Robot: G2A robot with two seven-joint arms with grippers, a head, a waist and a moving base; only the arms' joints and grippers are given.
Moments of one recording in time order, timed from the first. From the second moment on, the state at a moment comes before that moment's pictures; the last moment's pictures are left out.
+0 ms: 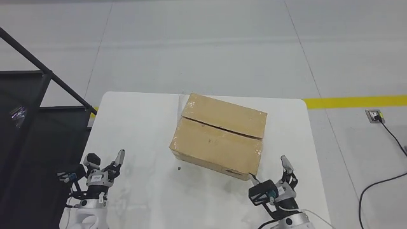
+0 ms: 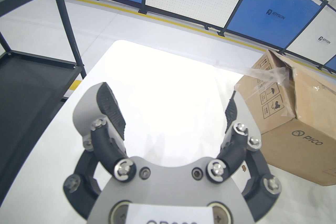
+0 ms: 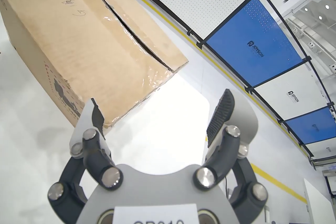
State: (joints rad) left arm 1.56 -1.20 -1.62 -1.68 0.95 -0.06 0.27; right arm -1.68 -1.26 1.31 -2.05 -2.04 0.08 0.08
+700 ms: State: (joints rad) left arm 1.05 -1.25 -1.33 -1.18 1.14 -0.19 0.33; right arm -1.53 -1.28 1.48 -2.04 -1.10 -0.21 0.28
